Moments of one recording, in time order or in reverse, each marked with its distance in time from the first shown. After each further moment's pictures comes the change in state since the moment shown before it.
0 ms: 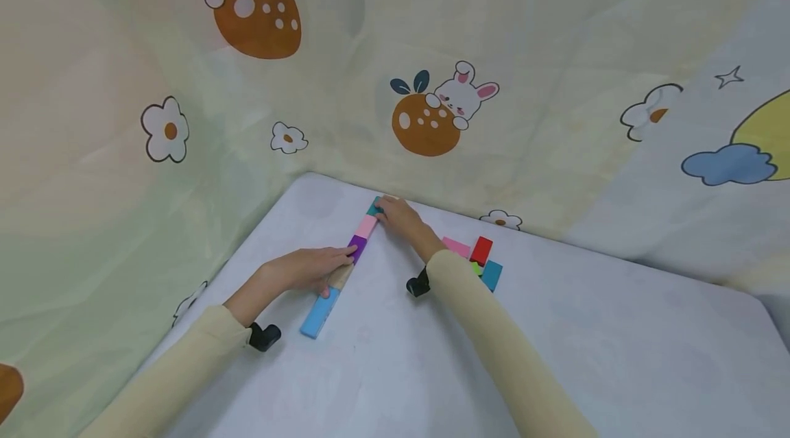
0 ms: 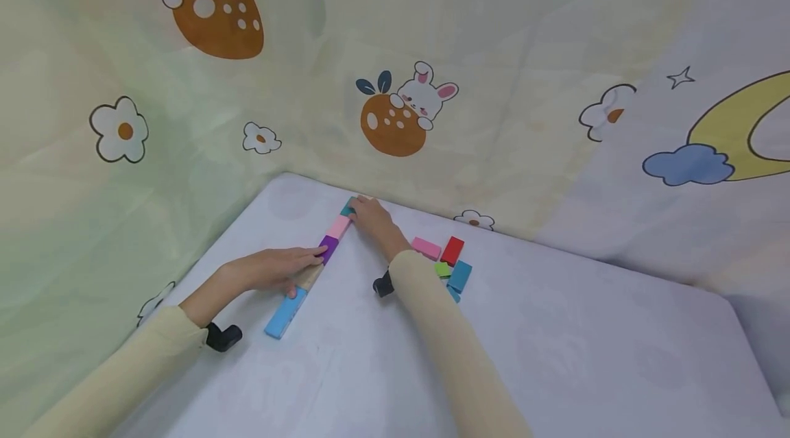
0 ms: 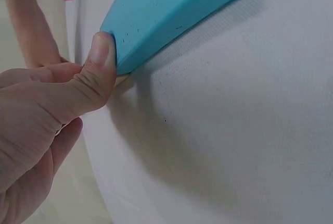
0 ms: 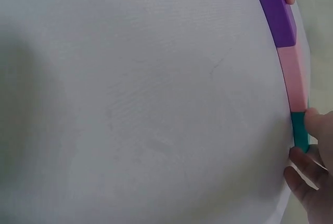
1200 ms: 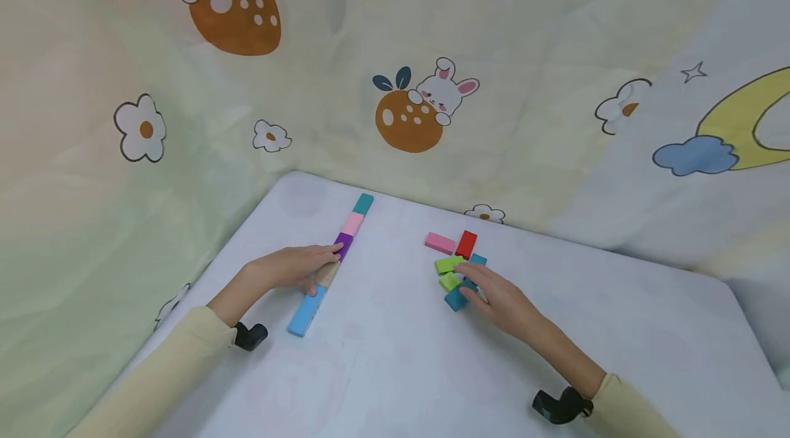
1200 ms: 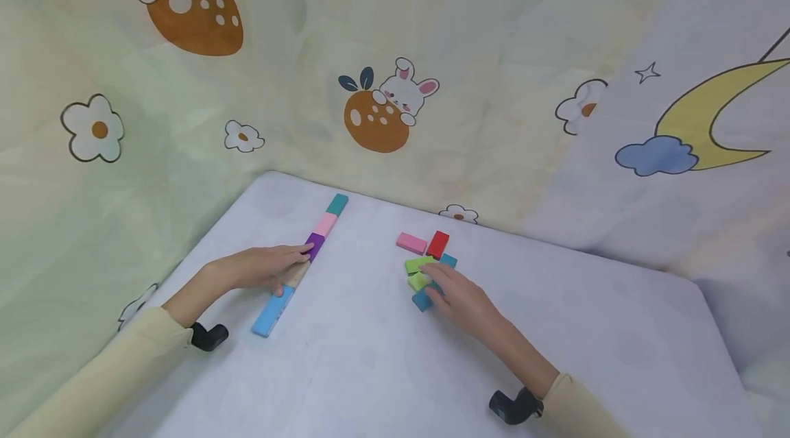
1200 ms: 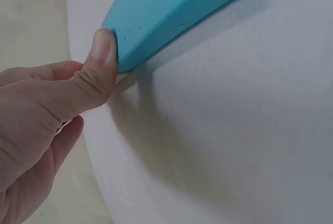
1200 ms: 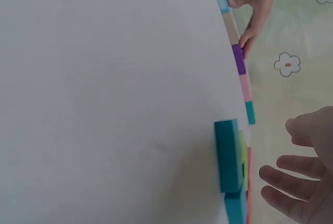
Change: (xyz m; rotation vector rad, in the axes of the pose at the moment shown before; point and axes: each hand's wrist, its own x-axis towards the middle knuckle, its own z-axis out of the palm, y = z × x) left_hand -0.001 -0.003 0.001 0.000 0.030 0.052; right_hand -0.260 0.065 -0.025 0.071 0.208 -0.022
